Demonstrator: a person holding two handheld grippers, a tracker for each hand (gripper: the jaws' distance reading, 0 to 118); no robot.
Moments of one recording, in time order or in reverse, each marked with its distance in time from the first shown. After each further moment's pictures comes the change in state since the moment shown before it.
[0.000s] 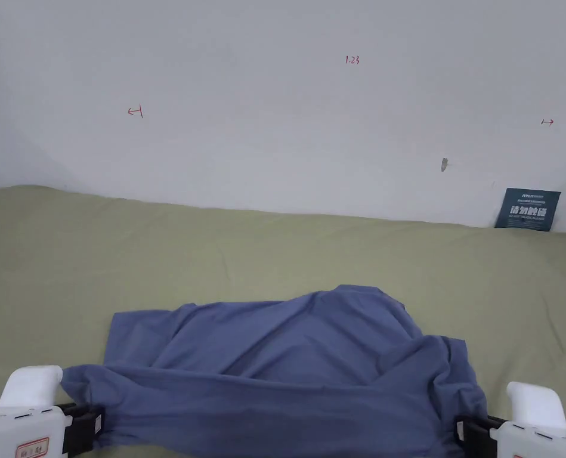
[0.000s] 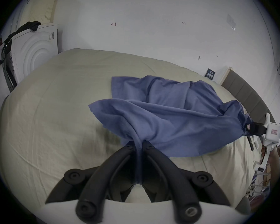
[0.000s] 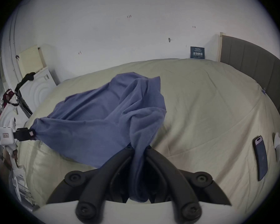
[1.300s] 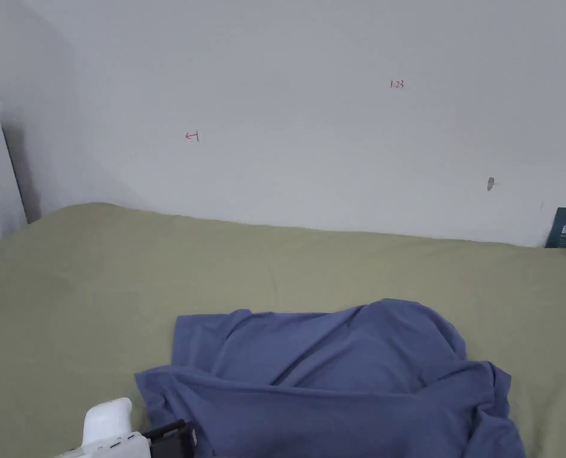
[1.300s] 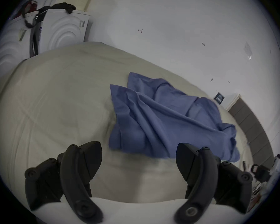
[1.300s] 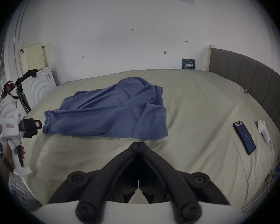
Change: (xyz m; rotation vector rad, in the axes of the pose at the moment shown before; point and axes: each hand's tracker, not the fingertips) left arm 0.019 -0.044 -0.015 0.082 0.099 0.243; right arm -0.049 -0.072 0.077 0.111 -0.098 0.034
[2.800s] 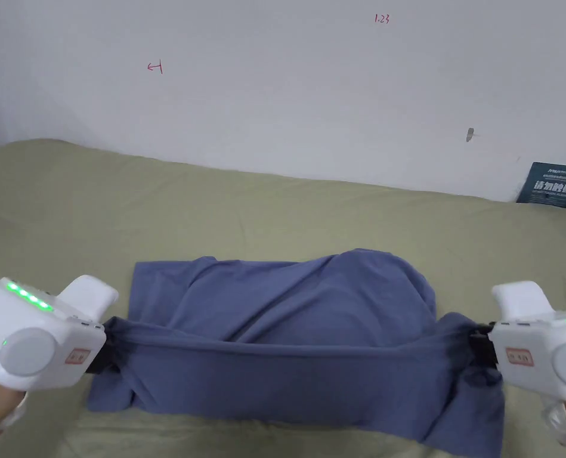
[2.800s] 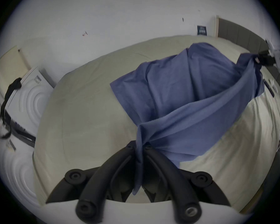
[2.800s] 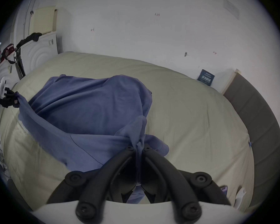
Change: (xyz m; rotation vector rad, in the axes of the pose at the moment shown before) left arm 0.023 0.102 -0.015 -0.221 0.095 -0.752; right arm 0.026 0.140 -0.140 -0.184 0.016 0.354
